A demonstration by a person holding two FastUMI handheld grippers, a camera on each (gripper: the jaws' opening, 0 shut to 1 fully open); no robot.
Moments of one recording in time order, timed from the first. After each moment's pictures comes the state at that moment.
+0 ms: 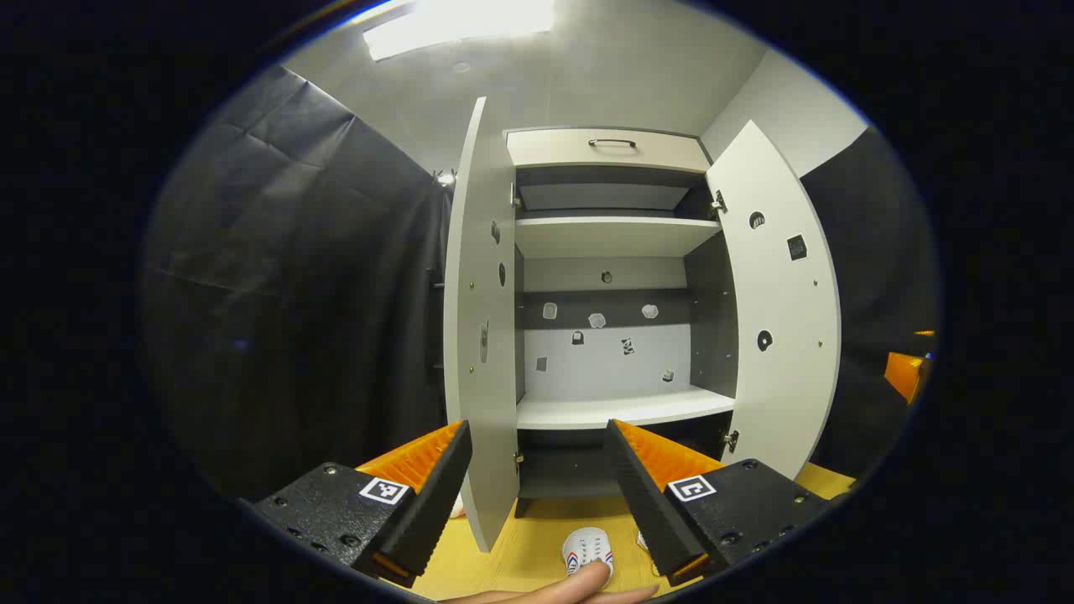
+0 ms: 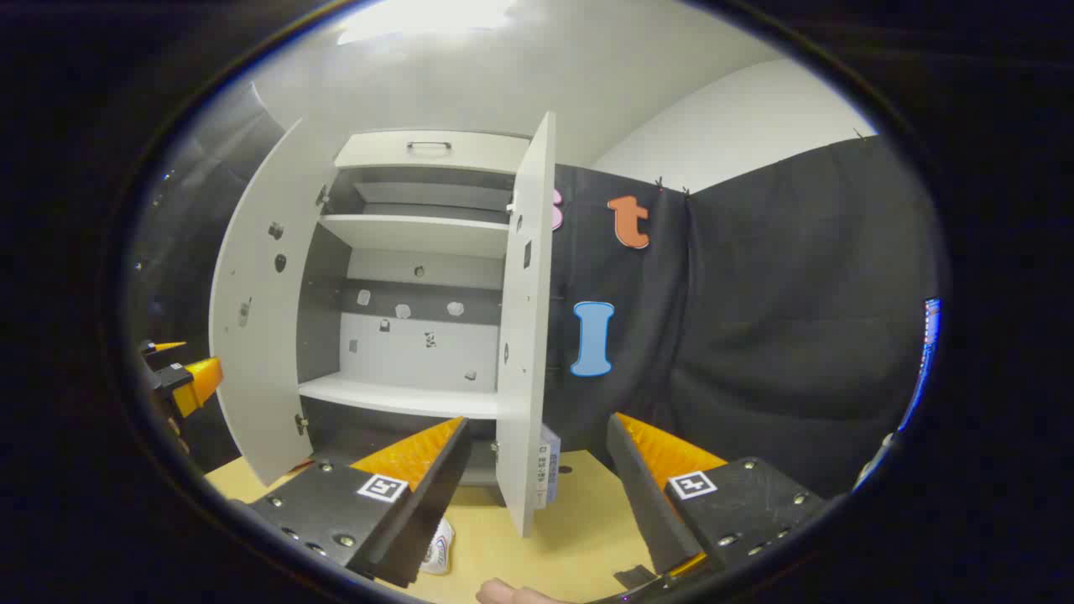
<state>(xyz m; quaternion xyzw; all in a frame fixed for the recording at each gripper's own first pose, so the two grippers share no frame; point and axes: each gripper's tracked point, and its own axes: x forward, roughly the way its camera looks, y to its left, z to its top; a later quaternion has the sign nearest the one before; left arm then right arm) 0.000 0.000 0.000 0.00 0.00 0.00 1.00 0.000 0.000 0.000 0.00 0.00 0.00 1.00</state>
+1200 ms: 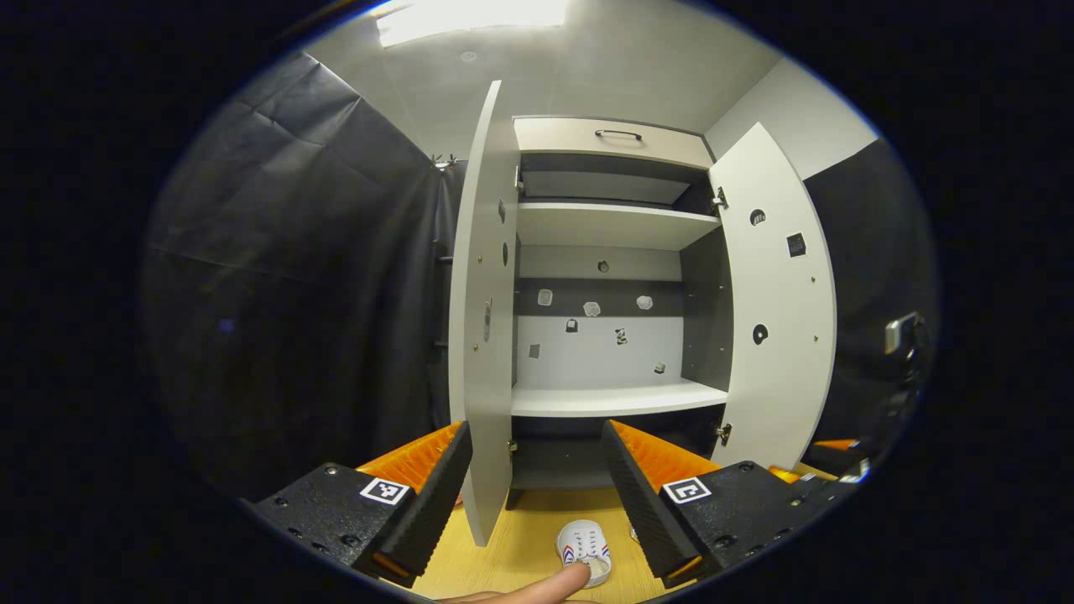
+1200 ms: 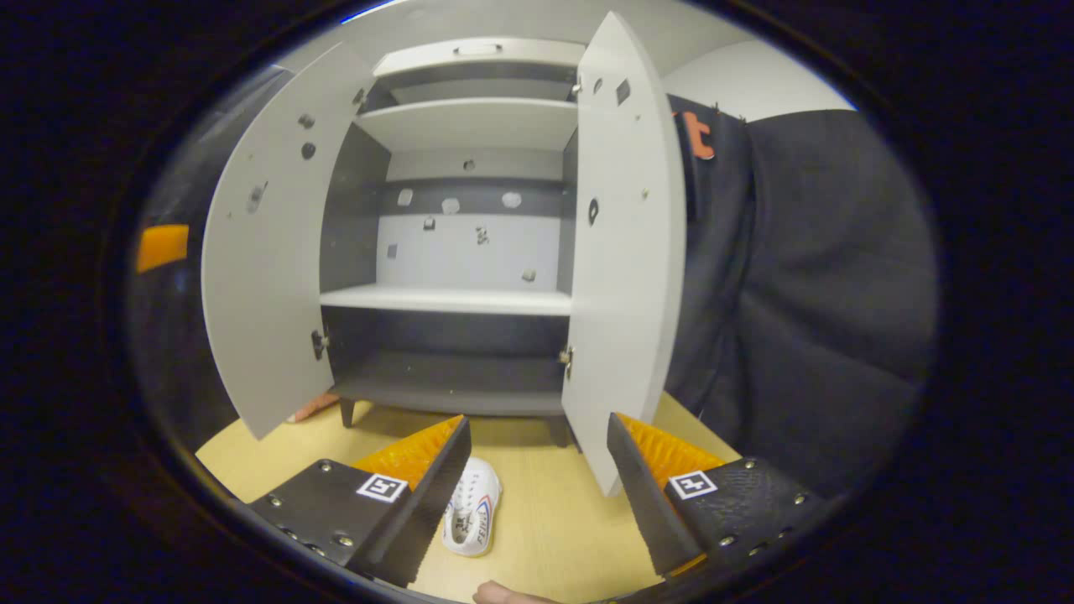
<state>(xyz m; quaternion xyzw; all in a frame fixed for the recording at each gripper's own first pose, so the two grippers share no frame) 0.002 0.009 -0.021 -0.02 0.02 -0.03 1.00 0.064 0.108 -0.205 -0.01 0.17 0.09 0.98</state>
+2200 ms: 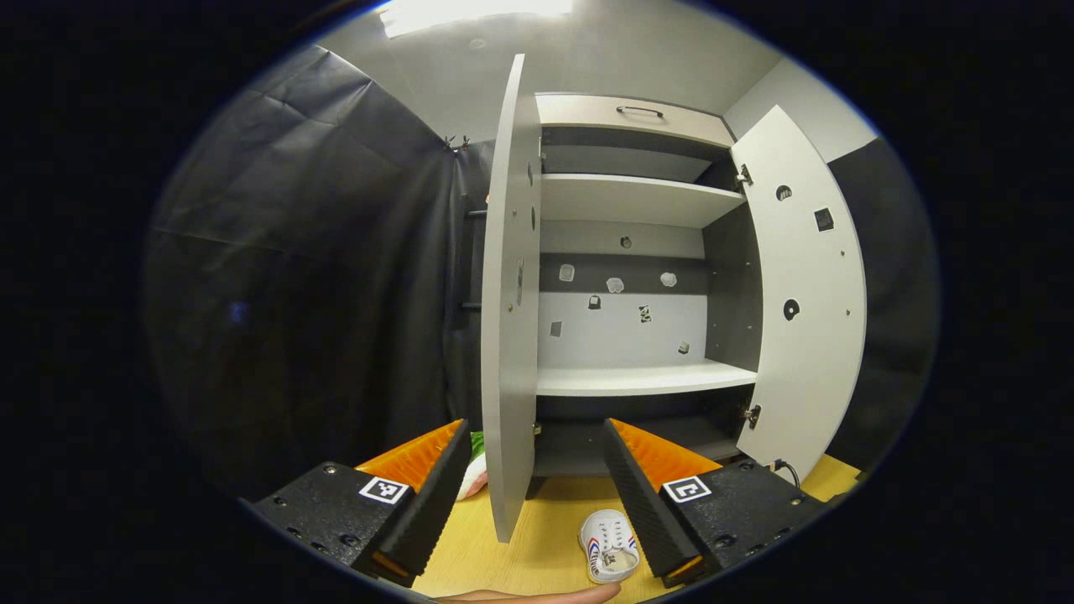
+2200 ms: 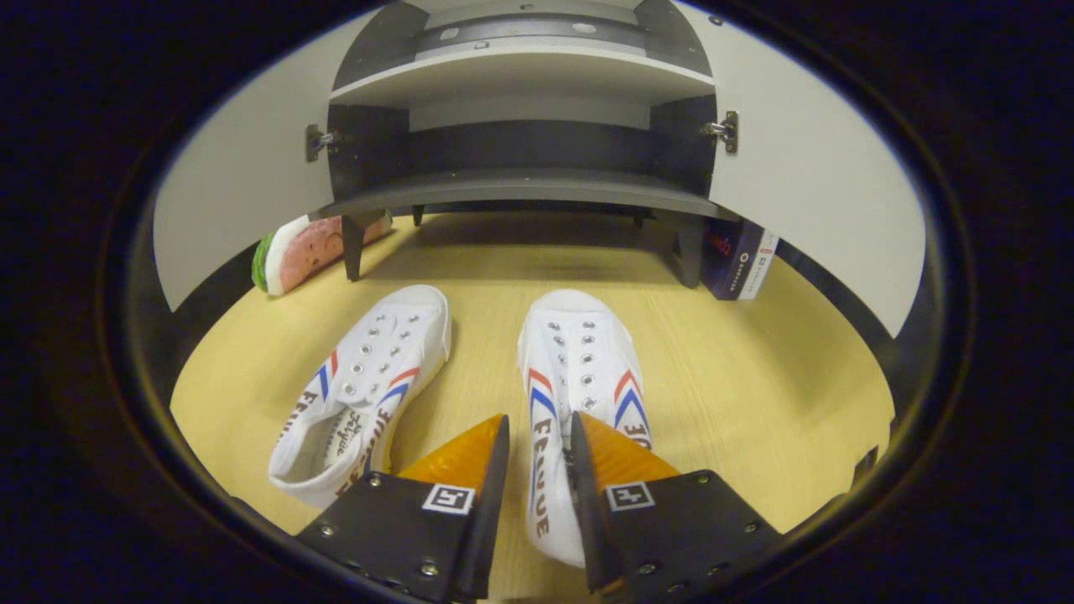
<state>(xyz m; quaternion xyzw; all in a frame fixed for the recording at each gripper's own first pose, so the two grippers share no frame) 0.023 0.048 -0.059 -0.02 0.04 0.00 1.00 0.067 0.225 -0.444 -0.02 0.36 0.13 0.92</state>
